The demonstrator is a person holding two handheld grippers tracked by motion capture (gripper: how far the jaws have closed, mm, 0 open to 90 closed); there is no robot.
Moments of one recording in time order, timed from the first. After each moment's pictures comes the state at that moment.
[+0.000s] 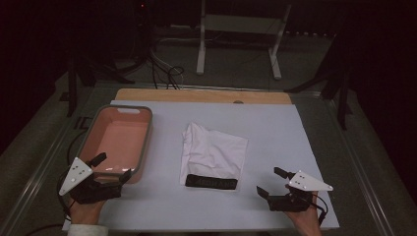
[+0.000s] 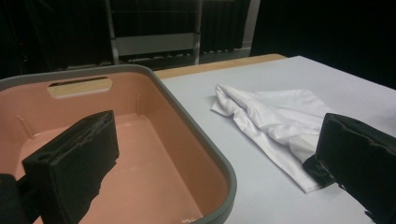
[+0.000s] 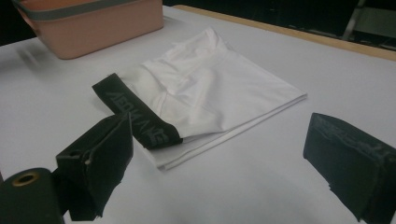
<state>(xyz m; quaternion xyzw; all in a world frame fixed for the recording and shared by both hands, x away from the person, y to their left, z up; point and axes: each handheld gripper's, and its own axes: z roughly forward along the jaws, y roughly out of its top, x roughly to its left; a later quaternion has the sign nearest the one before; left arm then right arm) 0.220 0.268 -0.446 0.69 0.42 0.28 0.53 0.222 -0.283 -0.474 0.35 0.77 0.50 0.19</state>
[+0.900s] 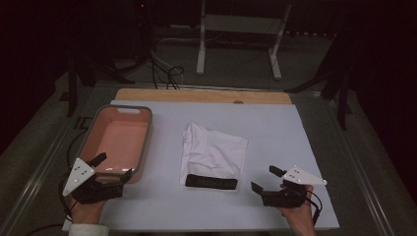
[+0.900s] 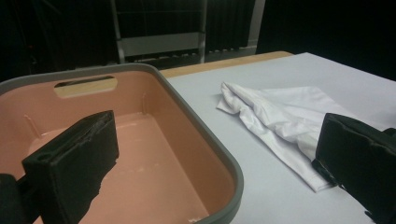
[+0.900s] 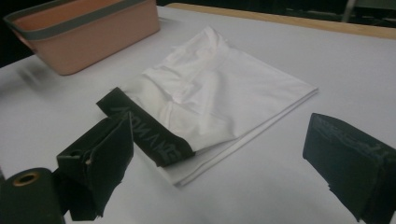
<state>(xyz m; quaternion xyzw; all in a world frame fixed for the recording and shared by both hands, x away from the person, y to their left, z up) 0.221 0.265 -0.449 0.69 0.41 0.29 0.52 0.228 -0.264 -0.463 0.40 0.75 0.50 0.17</state>
